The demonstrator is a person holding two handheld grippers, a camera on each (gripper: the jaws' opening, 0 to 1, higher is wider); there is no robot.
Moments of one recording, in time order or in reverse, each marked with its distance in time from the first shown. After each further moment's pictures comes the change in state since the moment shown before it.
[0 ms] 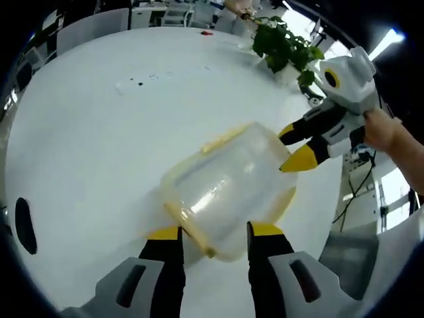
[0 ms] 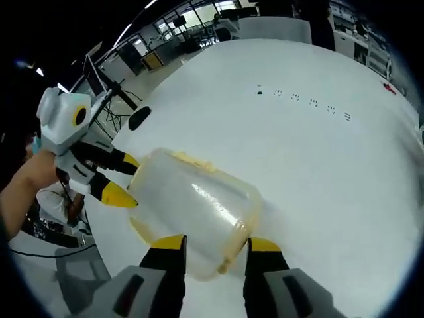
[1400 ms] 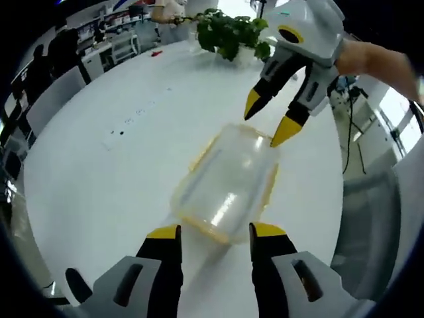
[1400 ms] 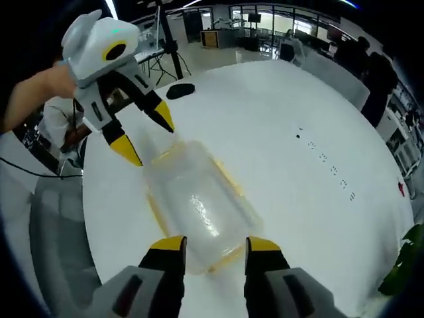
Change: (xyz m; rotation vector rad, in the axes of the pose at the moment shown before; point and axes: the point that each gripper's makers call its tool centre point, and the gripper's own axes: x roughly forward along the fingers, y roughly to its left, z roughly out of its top) left arm -0.036 -0.006 0.013 0.478 0.017 0.044; right arm -0.023 0.025 0.013 -0.543 0.054 -0.049
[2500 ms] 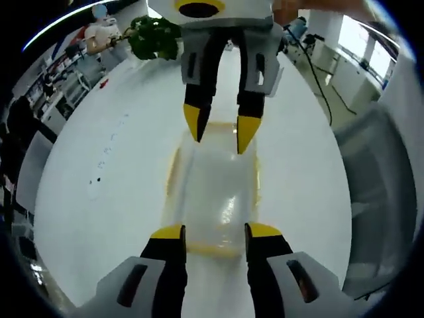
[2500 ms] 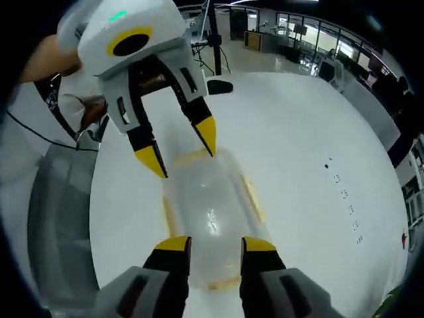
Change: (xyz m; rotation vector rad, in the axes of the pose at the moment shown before) left arm 0.021 -0.017 0.011 0.358 0.061 -0.060; right arm 0.015 0.018 0.018 -0.220 0.006 0.114
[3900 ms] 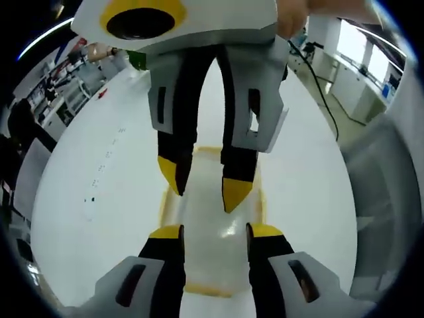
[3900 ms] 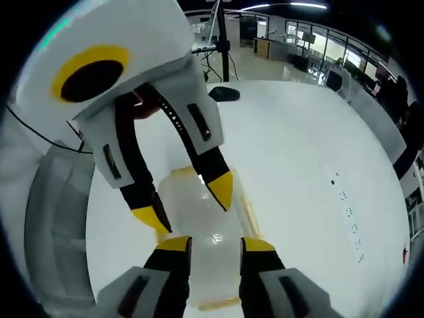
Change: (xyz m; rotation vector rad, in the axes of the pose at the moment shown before) left arm 0.025 -0.003 0.036 0.007 -0.094 0.002; right arm 0.014 -0.009 0.014 -0.046 -0.031 0.015
